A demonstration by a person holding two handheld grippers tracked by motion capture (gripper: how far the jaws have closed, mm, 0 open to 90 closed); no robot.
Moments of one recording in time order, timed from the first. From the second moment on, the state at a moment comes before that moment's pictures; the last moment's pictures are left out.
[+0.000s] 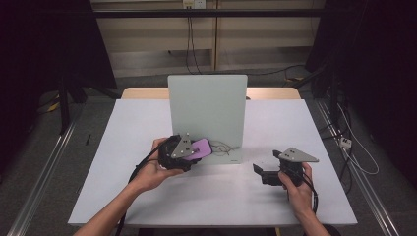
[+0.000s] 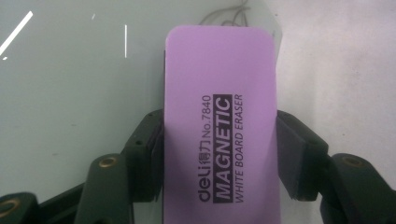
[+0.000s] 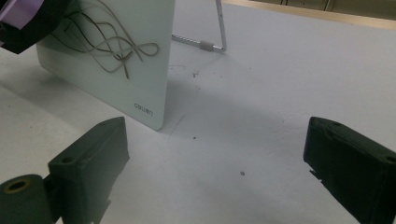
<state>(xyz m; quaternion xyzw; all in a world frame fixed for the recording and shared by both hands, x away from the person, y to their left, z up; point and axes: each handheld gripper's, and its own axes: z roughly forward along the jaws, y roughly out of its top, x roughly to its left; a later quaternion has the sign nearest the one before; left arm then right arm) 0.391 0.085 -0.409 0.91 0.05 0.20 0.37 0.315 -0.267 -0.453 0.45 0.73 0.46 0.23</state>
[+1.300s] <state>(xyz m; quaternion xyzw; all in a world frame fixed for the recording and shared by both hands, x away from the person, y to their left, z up) 0.389 0.086 -0.413 0.90 0.06 0.20 0.38 0.314 -0.268 -0.453 0.45 0.73 0.46 0.23</state>
